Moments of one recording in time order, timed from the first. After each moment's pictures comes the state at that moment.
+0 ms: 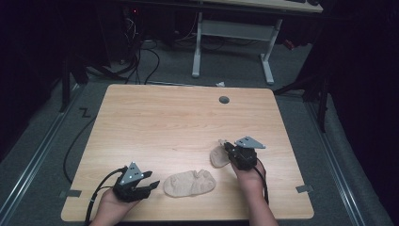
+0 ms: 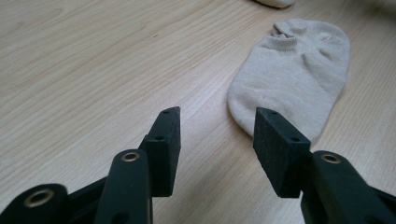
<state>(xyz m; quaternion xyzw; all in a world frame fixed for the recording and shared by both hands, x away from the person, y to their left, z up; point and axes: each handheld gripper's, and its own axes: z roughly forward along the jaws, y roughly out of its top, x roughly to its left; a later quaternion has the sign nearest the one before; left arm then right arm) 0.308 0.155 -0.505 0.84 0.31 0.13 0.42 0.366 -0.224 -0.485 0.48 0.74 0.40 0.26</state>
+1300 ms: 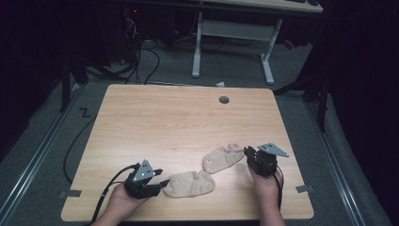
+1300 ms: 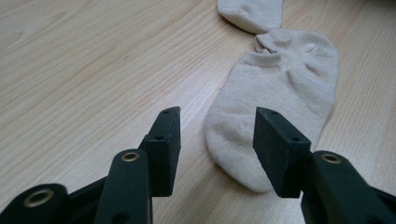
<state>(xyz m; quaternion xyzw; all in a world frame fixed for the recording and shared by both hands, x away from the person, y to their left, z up) 0.318 0.128 -0.505 0.86 0.27 0.12 0.42 0.345 -0.282 -0.494 0.56 0.68 0.39 0.28</state>
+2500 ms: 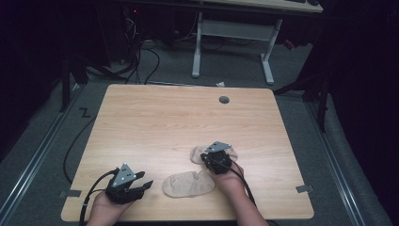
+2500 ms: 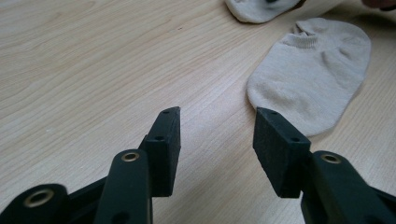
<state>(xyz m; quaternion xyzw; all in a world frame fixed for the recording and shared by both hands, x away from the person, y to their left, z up) 0.300 0.175 -0.503 0.83 0.34 0.14 0.42 0.380 -0.158 -0.520 0.40 0.83 0.34 0.19</state>
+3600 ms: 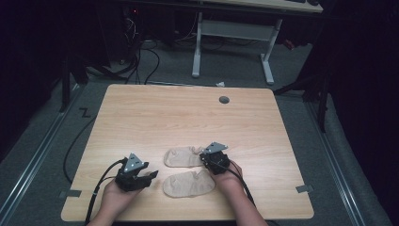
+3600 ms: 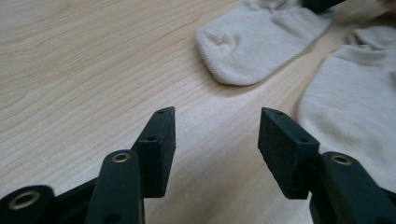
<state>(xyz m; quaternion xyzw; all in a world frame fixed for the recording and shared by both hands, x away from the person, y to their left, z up) 0.344 0.154 -0.521 0.83 0.37 0.15 0.40 0.382 -0.151 -0.526 0.39 0.84 0.32 0.21</state>
